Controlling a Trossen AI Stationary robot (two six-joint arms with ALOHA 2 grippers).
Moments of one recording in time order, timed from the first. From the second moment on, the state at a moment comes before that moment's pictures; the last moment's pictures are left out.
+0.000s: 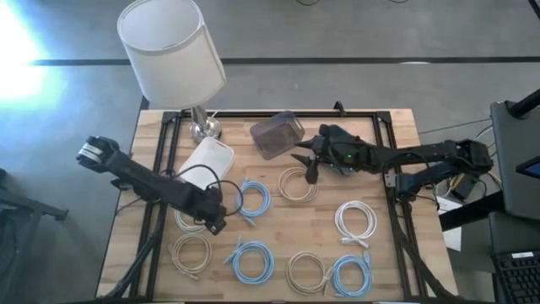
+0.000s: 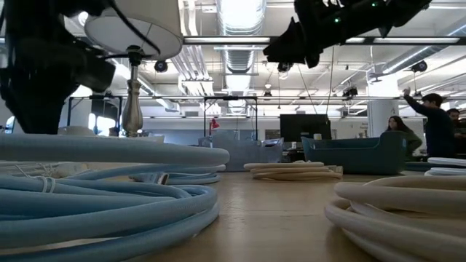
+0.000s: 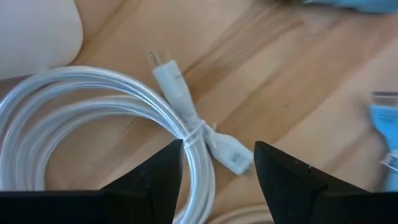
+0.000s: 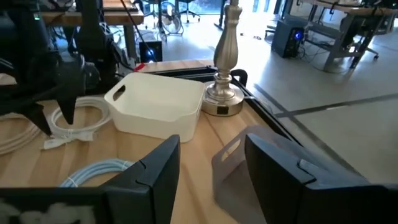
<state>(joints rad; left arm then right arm) -0.40 1.35 0.78 -0.80 -0.06 -1.21 -0.12 1.26 0.73 0.29 0.20 0.02</state>
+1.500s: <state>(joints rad) -0.43 1.46 1.23 -1.22 -0.34 -1.27 -0.12 1.41 0.76 0.29 0.20 -0.04</state>
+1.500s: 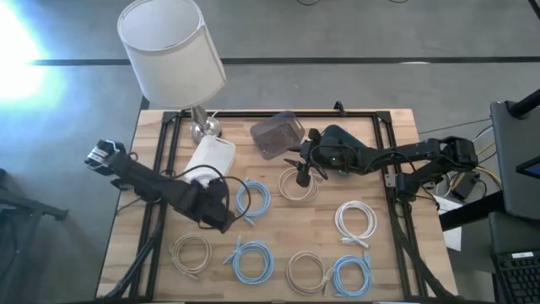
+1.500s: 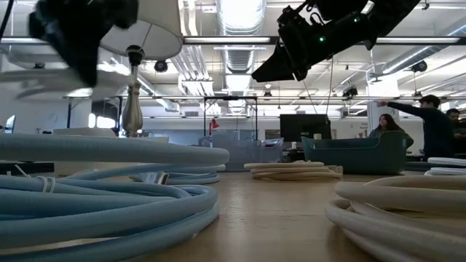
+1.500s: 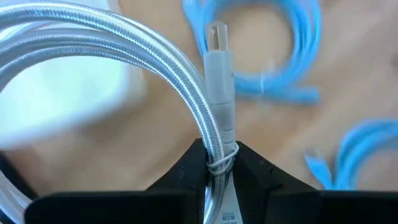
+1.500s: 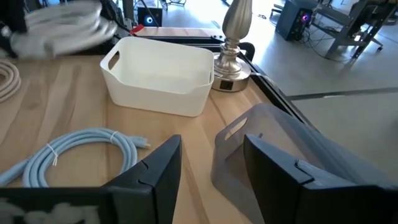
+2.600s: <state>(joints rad) 0.07 1.47 0.96 -1.03 -0.60 -0.94 -0.12 1.41 0.76 0.29 0.20 -0.03</state>
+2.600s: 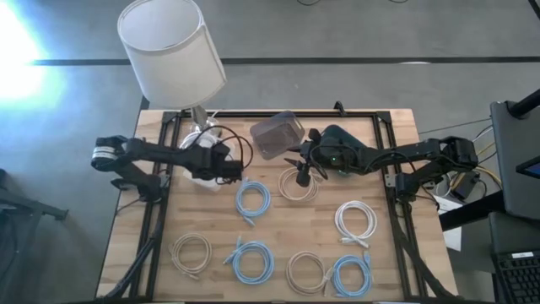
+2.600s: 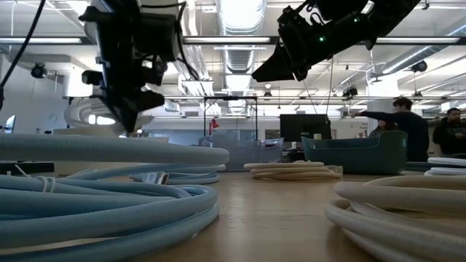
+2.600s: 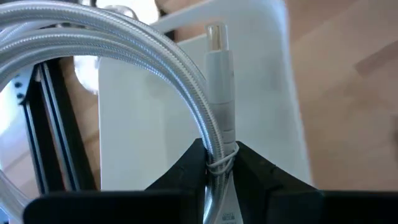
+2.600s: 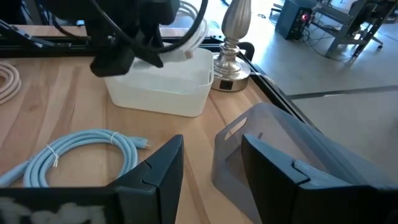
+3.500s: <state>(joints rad) 0.10 1.47 0.86 -0.93 -0.60 -0.95 -0.12 1.41 0.76 0.29 0.20 -0.03</state>
